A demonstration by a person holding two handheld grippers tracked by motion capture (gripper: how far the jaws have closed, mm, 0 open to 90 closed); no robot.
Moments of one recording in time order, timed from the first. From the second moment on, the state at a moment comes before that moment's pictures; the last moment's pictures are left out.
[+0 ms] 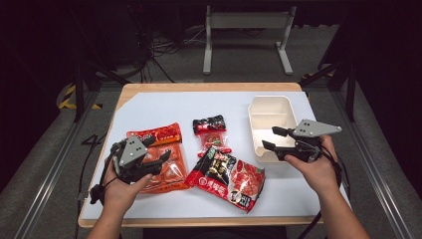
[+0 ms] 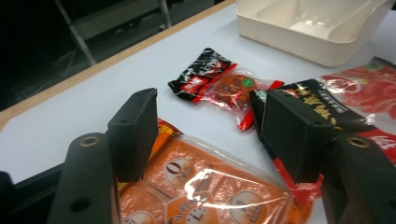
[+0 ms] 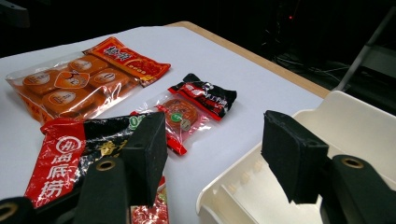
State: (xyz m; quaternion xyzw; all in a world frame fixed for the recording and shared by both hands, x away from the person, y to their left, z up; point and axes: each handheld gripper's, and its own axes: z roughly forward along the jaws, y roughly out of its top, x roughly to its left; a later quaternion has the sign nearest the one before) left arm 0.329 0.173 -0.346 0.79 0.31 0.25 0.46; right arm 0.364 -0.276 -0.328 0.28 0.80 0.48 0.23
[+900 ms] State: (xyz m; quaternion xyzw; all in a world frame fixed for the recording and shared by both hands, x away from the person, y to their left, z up) left arm 0.327 0.142 -0.349 0.82 0.29 0.14 0.47; right arm 0.363 -0.275 -0.329 0.29 0.80 0.47 0.23
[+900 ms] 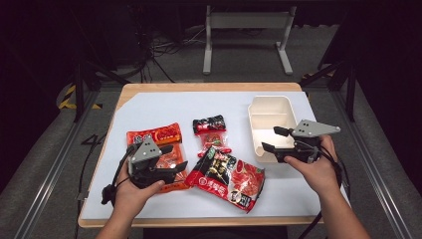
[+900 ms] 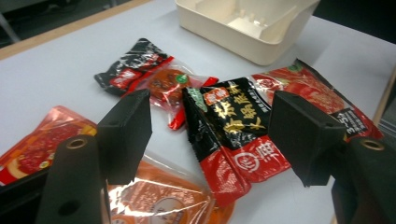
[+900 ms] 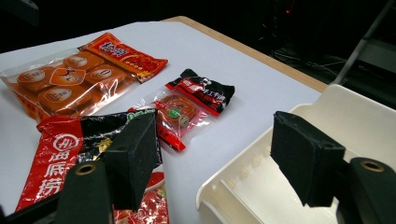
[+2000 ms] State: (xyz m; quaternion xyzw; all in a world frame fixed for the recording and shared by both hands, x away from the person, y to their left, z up) left arm 0.342 0.102 -0.410 0.84 0.32 0.06 0.43; right arm 0.363 -0.269 -0.333 0.29 0.80 0.47 0.22
